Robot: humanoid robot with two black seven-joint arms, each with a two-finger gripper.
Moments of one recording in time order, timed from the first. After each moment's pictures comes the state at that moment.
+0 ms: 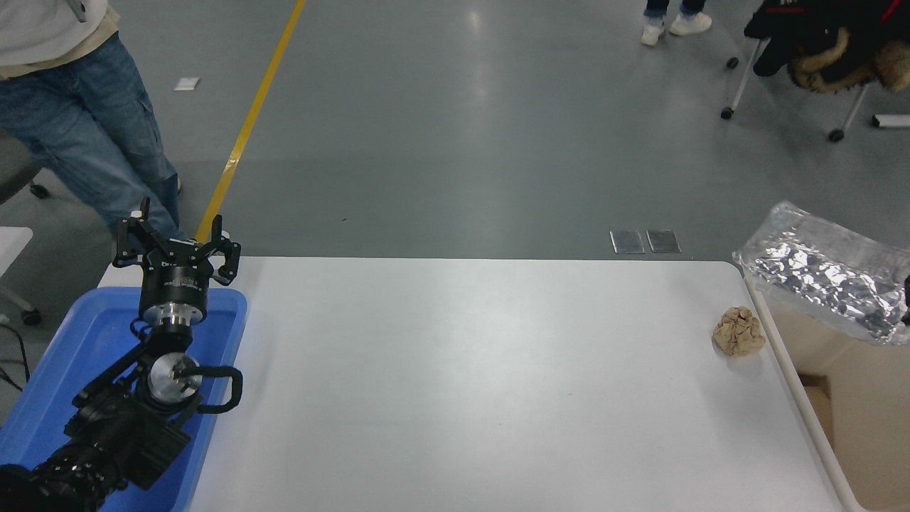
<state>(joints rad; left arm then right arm) -0.61 0.18 -0.96 -0.40 -0.12 -0.52 -0.59 1.66 -0.92 -1.10 0.84 0.01 0.32 0.00</state>
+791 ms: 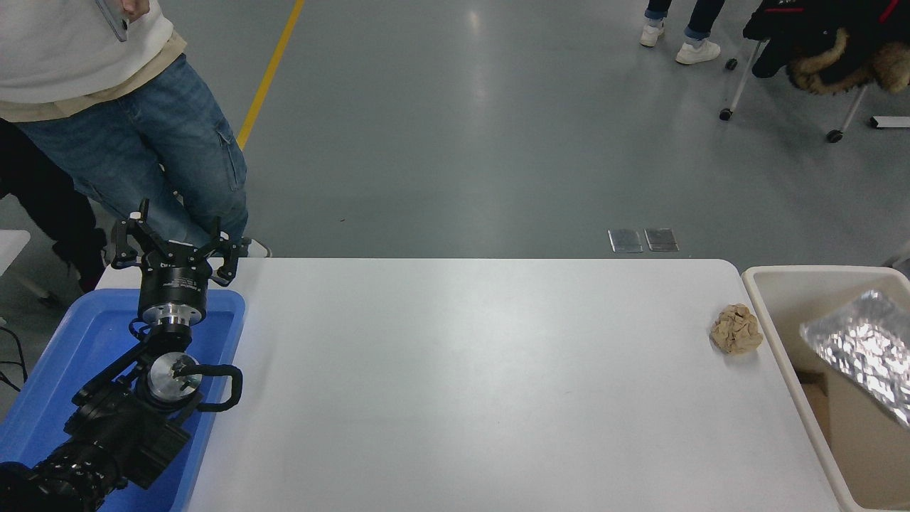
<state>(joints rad) -0.61 0.18 -0.96 -0.41 -0.12 -0.52 -0.59 0.50 -0.65 -0.55 0.19 0.14 0.24 0.00</state>
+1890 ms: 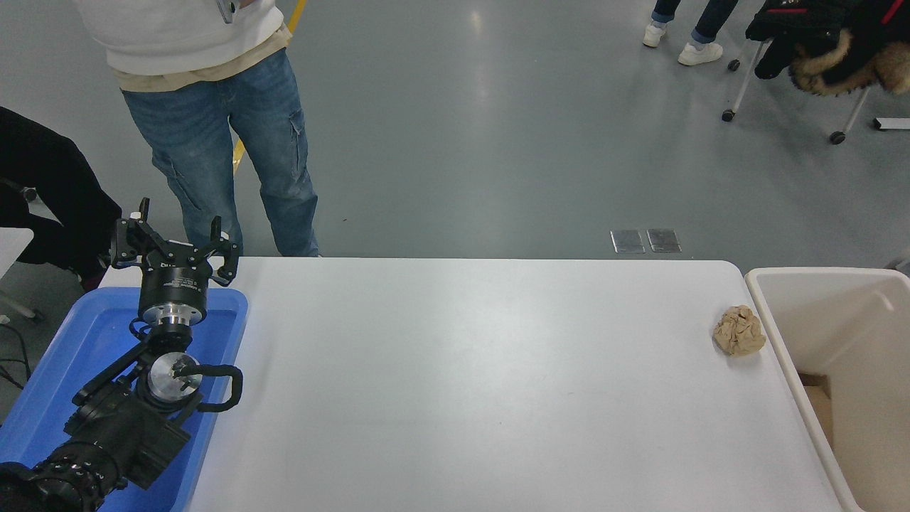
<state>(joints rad) -0.61 0.18 -0.96 -0.41 -0.12 -0.52 -0.59 0.56 -0.57 -0.55 0.19 0.14 0.12 0.00</state>
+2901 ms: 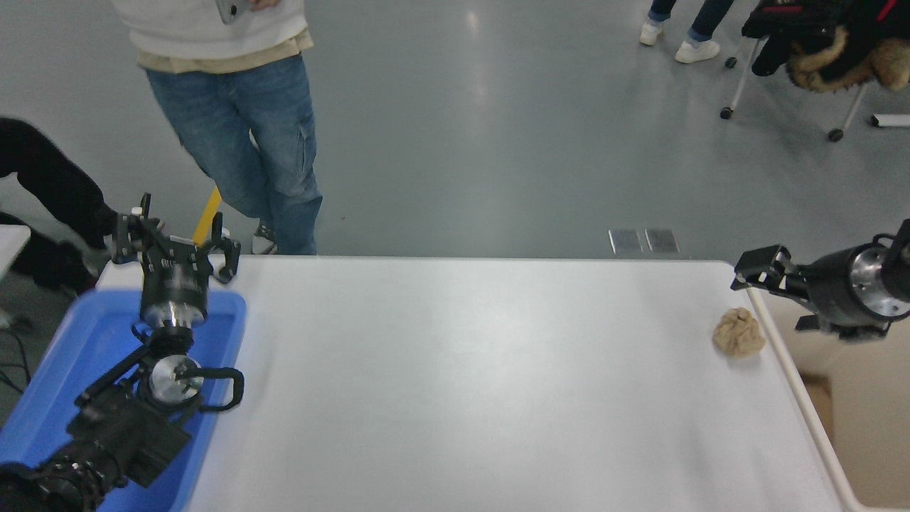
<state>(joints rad) -0.61 0.18 -0.96 -0.40 -0.12 -0.52 -0.59 2.24 -0.58 -1.40 1.63 0.03 0.32 0.00</state>
